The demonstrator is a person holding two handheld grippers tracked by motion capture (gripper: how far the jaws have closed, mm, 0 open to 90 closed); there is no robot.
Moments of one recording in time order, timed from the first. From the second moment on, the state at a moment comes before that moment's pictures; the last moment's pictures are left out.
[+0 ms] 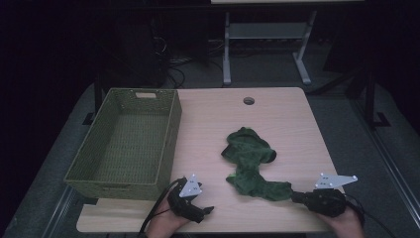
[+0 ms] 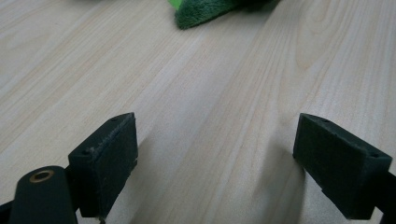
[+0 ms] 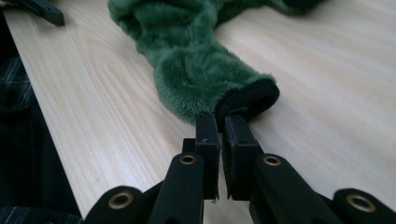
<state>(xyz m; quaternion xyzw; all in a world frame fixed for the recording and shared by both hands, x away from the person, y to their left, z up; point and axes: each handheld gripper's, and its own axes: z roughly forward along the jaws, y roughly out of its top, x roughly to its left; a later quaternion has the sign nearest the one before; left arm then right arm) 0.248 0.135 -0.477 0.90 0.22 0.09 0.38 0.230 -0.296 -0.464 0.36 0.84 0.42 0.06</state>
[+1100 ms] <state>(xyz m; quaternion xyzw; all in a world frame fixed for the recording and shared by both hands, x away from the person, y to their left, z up) 0.248 0.134 -0.477 0.89 0.22 0.09 0.38 0.257 -0.236 -0.412 0.22 0.84 0.49 0.08</state>
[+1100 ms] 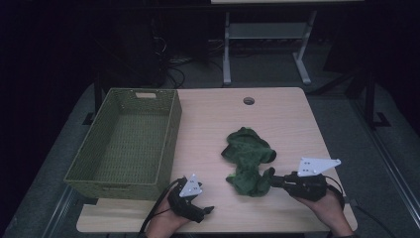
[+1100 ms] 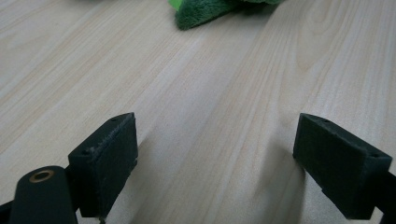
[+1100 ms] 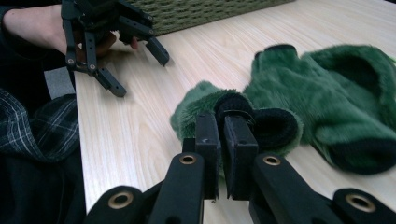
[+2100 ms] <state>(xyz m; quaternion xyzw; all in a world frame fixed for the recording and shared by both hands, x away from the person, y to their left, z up) 0.249 0.134 -0.477 0.89 0.22 0.09 0.38 0.306 -0.189 -0.438 0.28 0.85 0.44 0.07</state>
